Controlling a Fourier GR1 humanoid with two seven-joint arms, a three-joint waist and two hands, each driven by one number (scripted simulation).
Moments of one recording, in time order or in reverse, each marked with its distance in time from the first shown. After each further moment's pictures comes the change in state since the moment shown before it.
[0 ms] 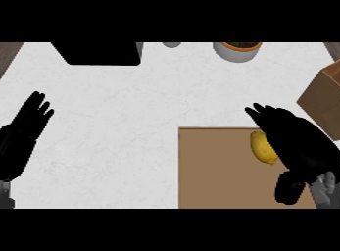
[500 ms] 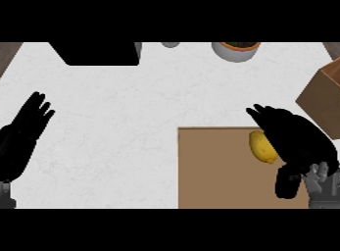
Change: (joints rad) left arm 0.007 -0.038 0.032 -0.025 -0.037 -0.021 0.037; right arm 0.007 0.056 -0.042 0.064 0.053 0.091 -0.030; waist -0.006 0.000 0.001
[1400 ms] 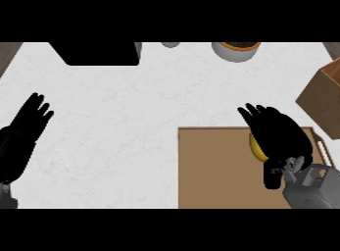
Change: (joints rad) left arm 0.006 -0.083 0.080 -0.019 -0.078 -0.070 0.041; right arm 0.017 0.132 -0.011 0.111 0.279 0.026 -0.146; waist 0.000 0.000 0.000
